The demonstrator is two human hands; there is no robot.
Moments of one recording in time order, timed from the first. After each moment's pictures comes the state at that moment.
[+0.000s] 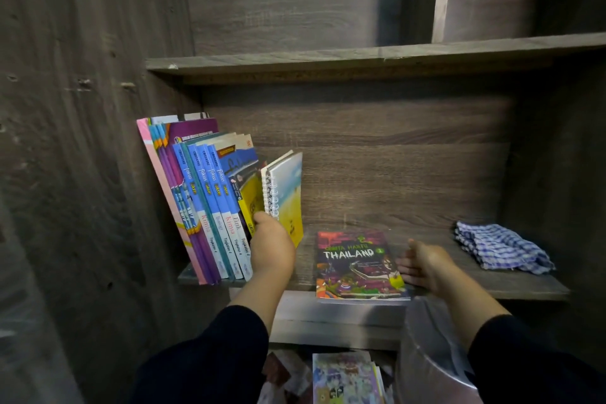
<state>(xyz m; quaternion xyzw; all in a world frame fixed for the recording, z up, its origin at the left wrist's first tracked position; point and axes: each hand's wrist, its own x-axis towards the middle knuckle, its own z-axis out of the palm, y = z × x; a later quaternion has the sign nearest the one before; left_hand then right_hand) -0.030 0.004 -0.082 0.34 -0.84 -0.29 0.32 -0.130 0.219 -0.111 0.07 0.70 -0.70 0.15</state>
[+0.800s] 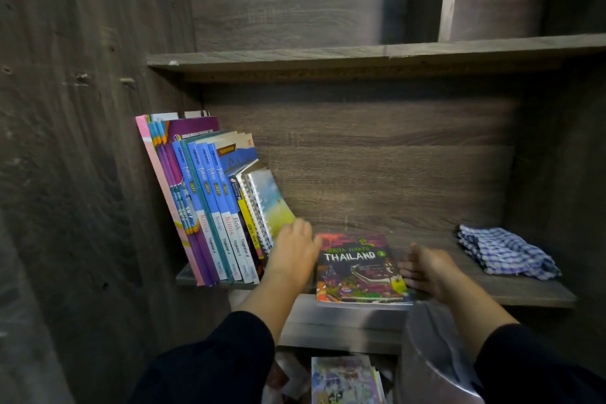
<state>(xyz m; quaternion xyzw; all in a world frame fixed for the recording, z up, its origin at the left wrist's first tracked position) -0.037 0.012 -0.097 0.04 -0.94 0.29 0.17 -0.128 0.217 -0.110 0.08 0.70 -0.70 0.14</state>
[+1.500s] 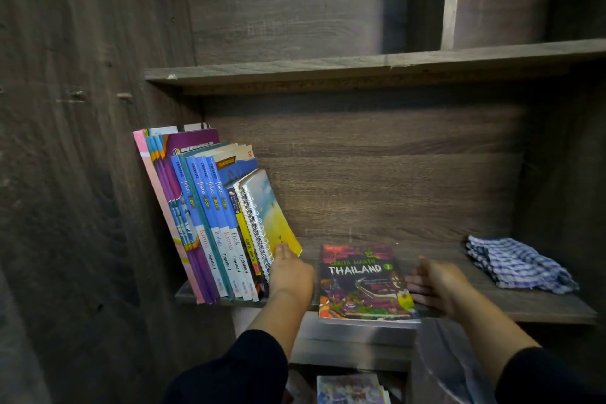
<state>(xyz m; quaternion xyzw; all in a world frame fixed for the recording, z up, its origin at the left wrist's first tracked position) -0.066 0.001 -0.121 0.16 -0.95 0.27 0.01 -0.130 0.219 -0.111 0.07 0.69 -0.71 0.15</state>
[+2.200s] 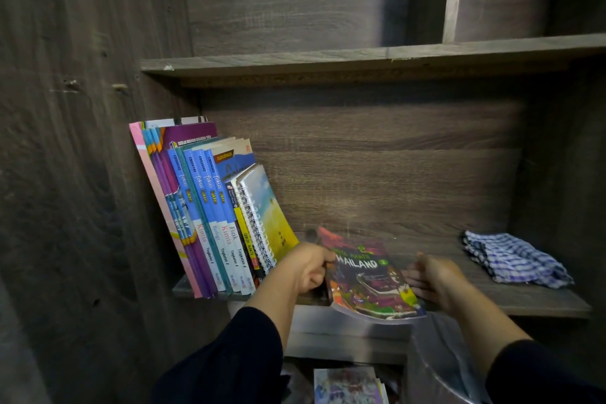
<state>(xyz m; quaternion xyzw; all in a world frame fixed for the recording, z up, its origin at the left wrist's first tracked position) -0.062 0.027 -0.084 0.25 -0.72 -0.65 -0.01 -0.139 0.218 -0.120 0.08 0.70 -0.69 0.14</state>
